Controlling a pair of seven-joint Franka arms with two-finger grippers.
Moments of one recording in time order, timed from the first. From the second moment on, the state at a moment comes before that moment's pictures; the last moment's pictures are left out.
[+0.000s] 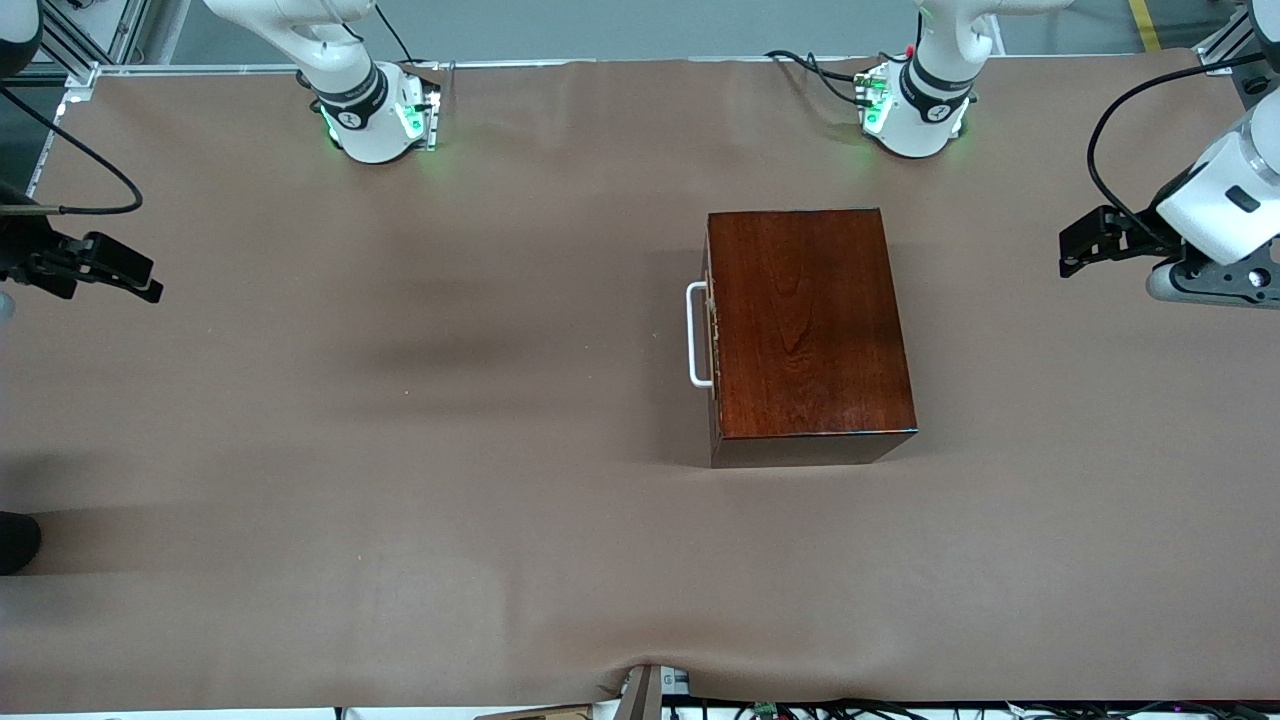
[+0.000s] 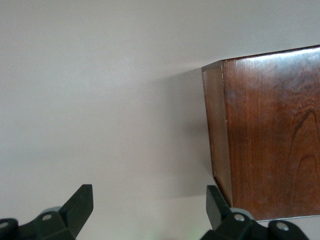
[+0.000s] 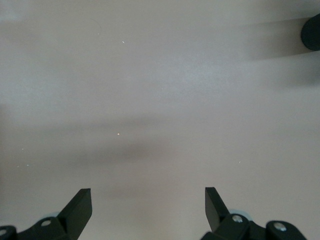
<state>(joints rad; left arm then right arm) -0.04 0.03 -0.06 -1.55 0.03 1.54 0.03 0.00 0.04 -0.03 -1.53 0.02 1.57 0.03</state>
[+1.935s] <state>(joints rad) -0.82 0.66 -0.05 -1.33 0.14 1.88 -1.02 0.00 0.04 -0.04 -1.53 0.02 1.57 0.03</state>
